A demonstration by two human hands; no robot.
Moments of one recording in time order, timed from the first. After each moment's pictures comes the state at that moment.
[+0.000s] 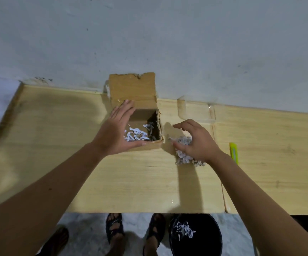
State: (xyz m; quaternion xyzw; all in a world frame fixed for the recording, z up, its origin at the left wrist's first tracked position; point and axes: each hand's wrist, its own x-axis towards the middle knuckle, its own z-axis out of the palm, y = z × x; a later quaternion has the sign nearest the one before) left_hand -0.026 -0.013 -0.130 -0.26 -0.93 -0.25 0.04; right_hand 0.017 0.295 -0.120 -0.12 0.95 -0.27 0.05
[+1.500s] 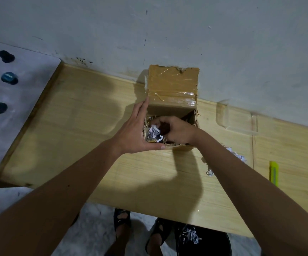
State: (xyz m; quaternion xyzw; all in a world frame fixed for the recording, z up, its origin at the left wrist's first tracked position) left_hand -0.023 -0.063 -0.154 -0.12 -0.90 -0.40 -0.11; right_hand -0.074 0.135 -0.150 -0.15 0.84 -0.36 0.38
